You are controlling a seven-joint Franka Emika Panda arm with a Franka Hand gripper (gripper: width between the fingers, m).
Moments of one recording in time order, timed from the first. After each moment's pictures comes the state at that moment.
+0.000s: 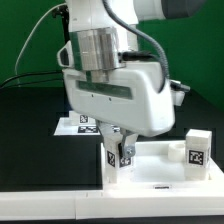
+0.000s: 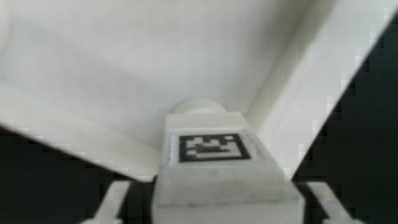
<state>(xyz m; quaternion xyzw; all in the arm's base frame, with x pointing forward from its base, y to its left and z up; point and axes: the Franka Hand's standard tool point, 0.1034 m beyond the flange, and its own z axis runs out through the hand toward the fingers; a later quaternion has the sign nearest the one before) 0.635 -0.003 0.074 -0.82 0.57 0.00 0.07</state>
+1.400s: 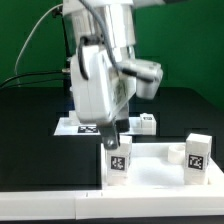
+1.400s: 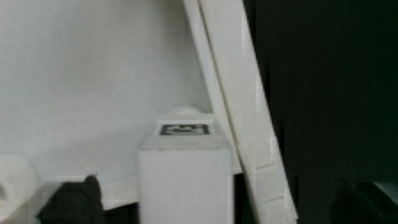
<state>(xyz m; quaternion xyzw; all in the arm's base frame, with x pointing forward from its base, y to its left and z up) 0.641 0.005 0.107 -0.61 0.79 0.03 0.10</state>
